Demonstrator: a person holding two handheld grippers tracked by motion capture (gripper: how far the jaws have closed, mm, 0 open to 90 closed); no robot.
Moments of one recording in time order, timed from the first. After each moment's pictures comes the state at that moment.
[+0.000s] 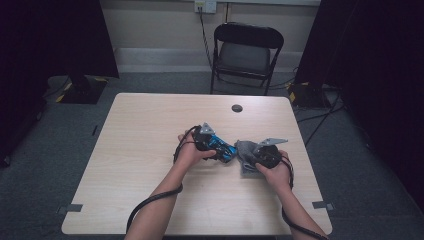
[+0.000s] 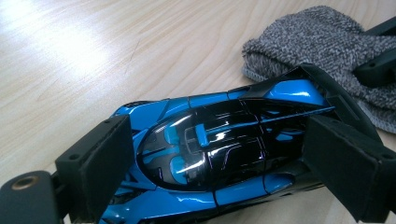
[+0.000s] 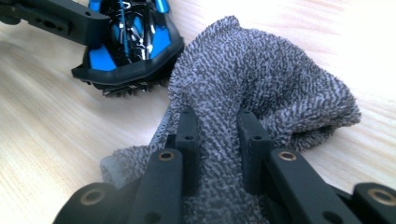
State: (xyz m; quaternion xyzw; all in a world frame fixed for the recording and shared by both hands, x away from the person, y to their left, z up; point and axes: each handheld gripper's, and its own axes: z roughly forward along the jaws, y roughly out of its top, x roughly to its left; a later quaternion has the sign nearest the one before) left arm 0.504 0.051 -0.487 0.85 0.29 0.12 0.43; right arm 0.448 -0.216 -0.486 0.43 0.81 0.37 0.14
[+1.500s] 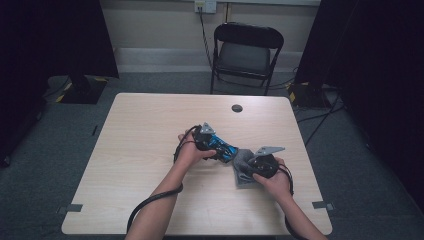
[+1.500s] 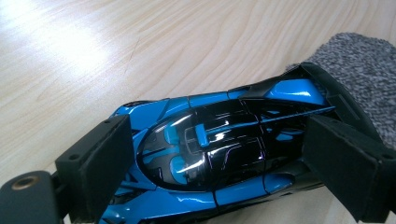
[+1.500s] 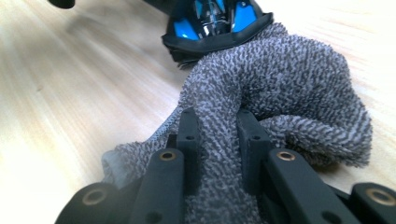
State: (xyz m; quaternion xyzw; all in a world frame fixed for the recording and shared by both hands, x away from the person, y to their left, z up) left arm 0.505 0.051 -0.486 0.85 0.29 0.12 0.42; right arm 0.419 -0.206 -0.488 0.37 0.83 0.39 0.10
